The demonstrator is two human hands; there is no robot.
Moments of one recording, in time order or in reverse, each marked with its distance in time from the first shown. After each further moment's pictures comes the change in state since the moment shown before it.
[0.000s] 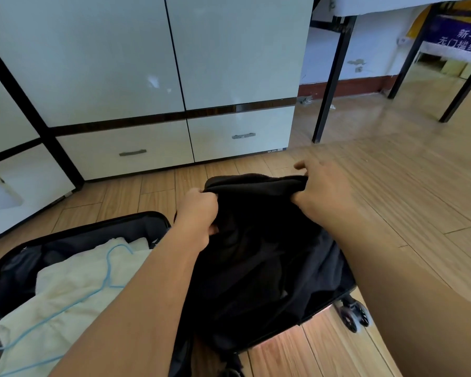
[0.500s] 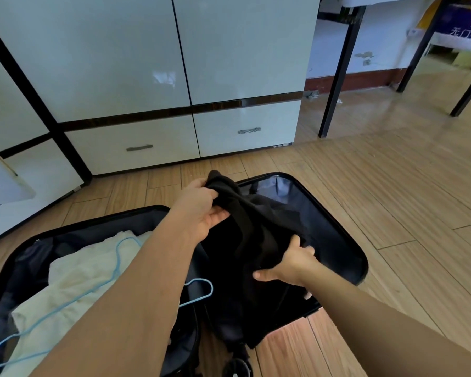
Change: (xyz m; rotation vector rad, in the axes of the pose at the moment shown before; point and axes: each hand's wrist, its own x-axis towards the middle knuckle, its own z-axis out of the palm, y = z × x) left_hand -0.015 0.009 -0.013 -0.294 -0.131 -0.078; right_hand -0.067 0.003 0.081 0.111 -0.729 0.562
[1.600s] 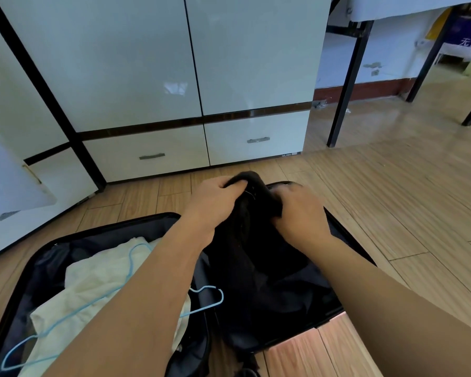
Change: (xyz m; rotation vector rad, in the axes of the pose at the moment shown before) left_hand -0.015 0.014 -0.003 0.511 -0.099 0.311; right_hand -0.008 -0.052 -0.040 -0.294 0.773 -0.723
